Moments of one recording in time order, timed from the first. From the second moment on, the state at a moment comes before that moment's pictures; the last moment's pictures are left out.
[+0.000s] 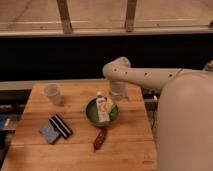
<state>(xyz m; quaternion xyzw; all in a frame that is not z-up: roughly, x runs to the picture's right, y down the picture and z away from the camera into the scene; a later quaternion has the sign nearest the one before) 0.075 0.104 0.807 -0.34 0.20 0.44 0.81</state>
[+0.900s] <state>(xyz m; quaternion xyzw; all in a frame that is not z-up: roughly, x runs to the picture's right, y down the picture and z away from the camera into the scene) 0.055 0.154 0.780 -0.45 0.07 0.48 0.75</state>
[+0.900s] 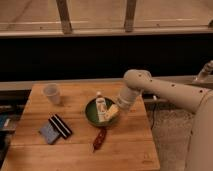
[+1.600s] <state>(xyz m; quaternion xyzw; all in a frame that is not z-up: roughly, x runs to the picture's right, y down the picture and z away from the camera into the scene) 0.013 0.197 0.769 -0.40 0.12 0.44 0.80</state>
